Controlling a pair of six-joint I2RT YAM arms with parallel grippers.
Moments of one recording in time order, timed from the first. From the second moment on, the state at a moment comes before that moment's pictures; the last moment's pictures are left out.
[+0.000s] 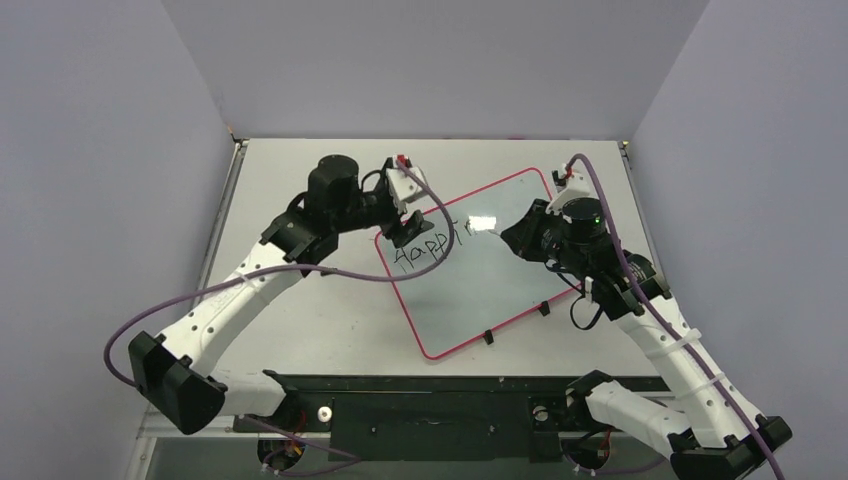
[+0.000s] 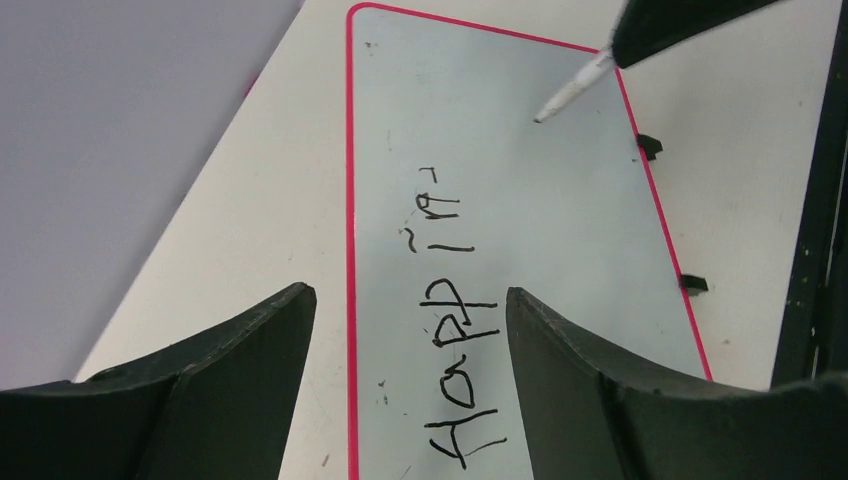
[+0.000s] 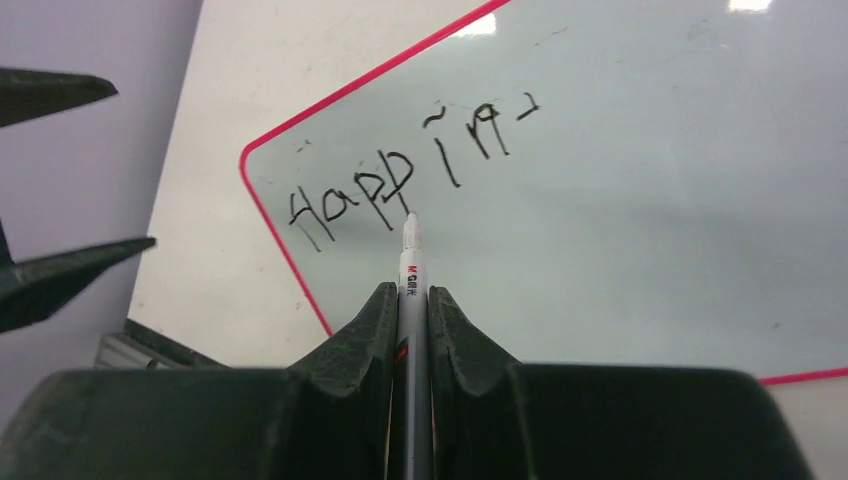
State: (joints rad) left arm -0.66 1.28 1.28 -0.30 0.44 0.41; right arm 0.50 0.95 1.10 -0.62 -0.04 0.55
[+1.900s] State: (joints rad) left arm -0.45 2.17 2.00 -0.70 0.92 -0.09; right arm 0.49 1.31 1.13 -0.47 0.15 0.50
